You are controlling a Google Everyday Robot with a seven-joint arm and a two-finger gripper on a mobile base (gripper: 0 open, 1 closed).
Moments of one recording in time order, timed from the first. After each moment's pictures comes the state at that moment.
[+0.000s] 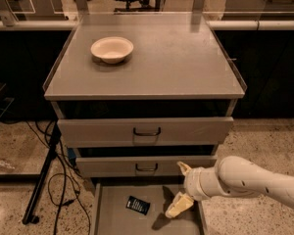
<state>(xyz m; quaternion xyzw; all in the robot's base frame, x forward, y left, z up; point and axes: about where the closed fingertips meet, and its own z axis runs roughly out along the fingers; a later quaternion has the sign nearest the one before) 0.461 -0.101 0.506 -0.56 0.75 0.19 0.30</state>
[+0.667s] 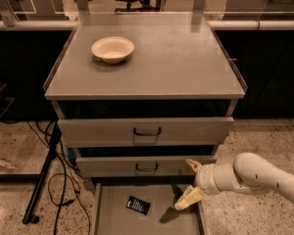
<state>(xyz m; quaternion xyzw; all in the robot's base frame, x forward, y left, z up) 0.488 -0.134 0.487 -0.52 0.75 0.25 0.33</state>
